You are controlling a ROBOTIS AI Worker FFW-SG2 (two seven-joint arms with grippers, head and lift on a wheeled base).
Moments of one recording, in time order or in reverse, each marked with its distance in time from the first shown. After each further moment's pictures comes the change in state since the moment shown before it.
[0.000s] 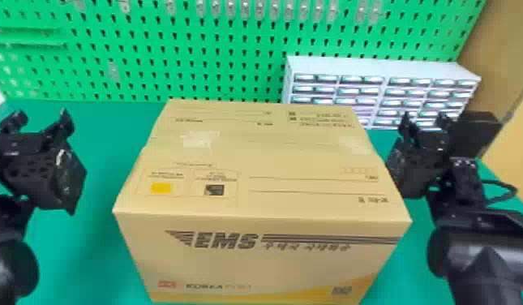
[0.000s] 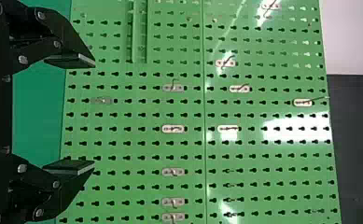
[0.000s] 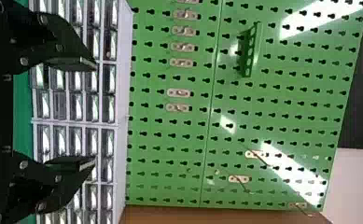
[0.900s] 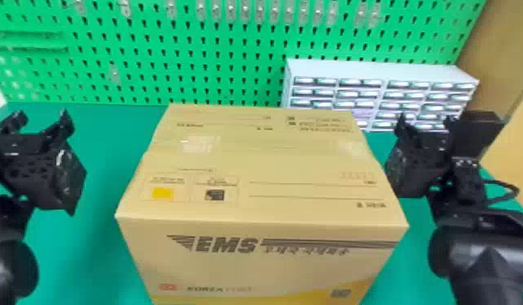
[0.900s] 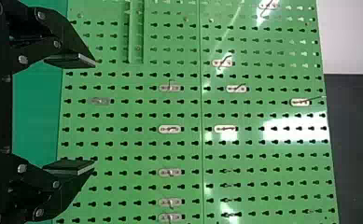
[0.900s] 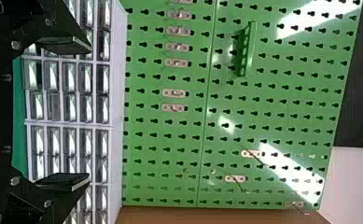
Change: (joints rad) left arm 0.001 0.001 0.001 0.000 -0.004 0.000 0.000; right arm 0.002 -0.008 0.004 -0.005 -0.016 0.001 0.000
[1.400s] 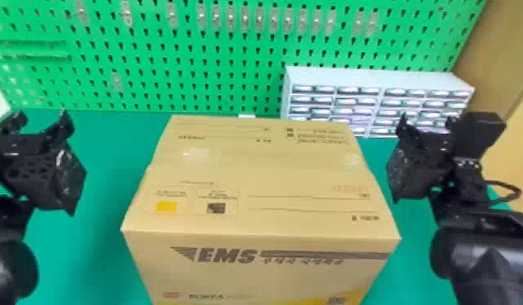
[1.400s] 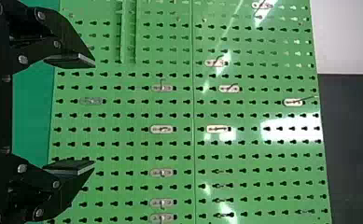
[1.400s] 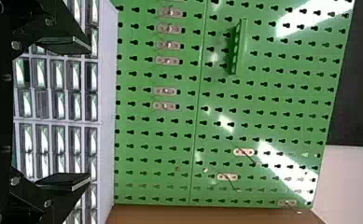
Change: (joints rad) left arm 0.001 0.000 0.000 -0.001 -0.001 0.000 0.000; right arm 0.004 -0.004 -0.003 -0.002 -0.006 -0.001 0.000
